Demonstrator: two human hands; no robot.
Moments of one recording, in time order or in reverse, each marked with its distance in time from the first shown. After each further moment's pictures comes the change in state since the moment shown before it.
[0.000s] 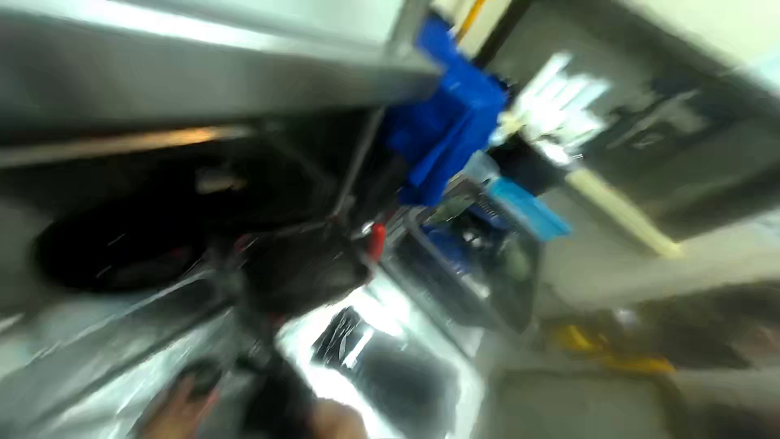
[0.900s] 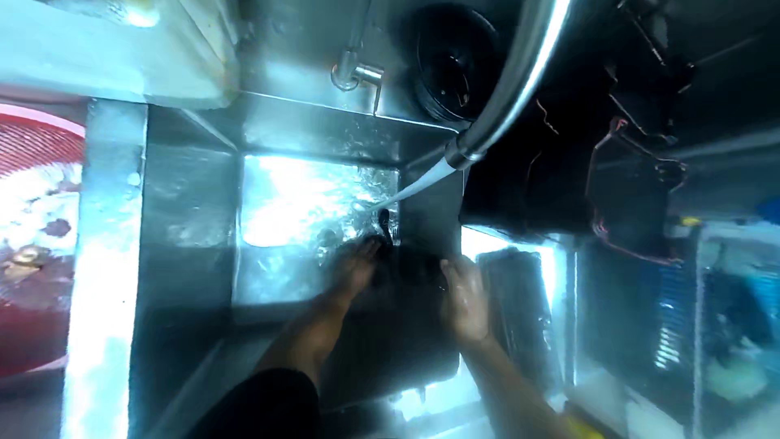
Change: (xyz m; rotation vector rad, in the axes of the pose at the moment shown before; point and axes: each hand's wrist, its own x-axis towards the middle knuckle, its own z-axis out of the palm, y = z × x) left_hand -0.024 -0.129 -0.011 1.354 -0.423 0.160; right_hand 0.052 0.048 0.032 -0.391 -0.043 -0.494
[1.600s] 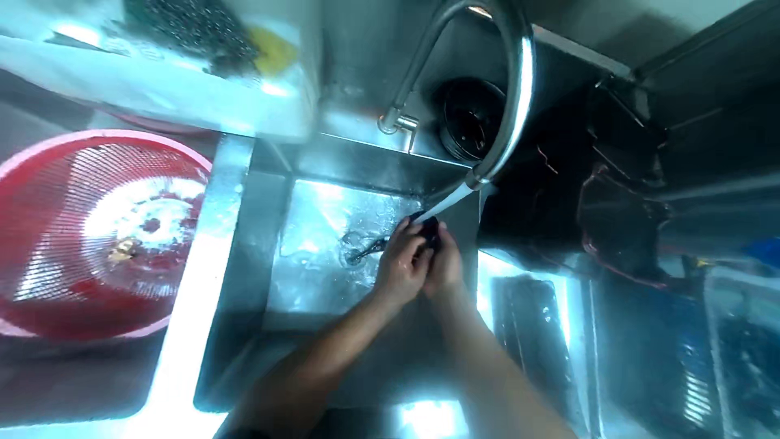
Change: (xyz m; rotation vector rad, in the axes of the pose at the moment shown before) left_hand -0.057 0.067 -0.121 -0.622 0.890 0.152; right_hand 0.121 -0.084 0.037 1.443 -0.042 1.055
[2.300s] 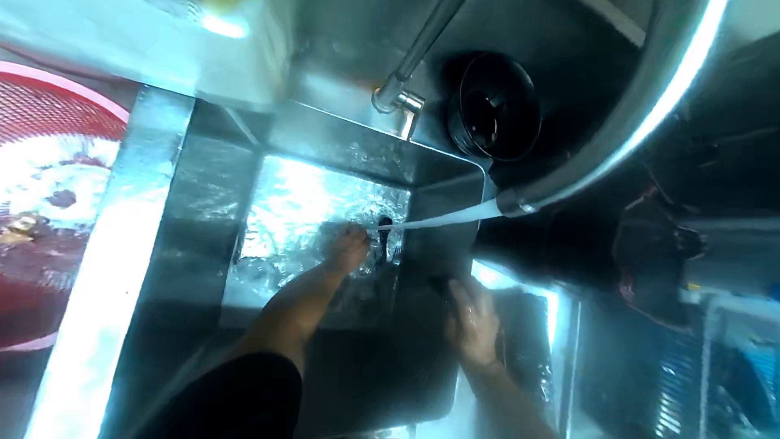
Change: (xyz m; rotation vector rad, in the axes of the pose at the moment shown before) left_hand 0.023 -0.179 0.042 0.711 -0.771 -0.138; right_hand -0.021 0.012 -0.135 -1.504 0.022 -1.214
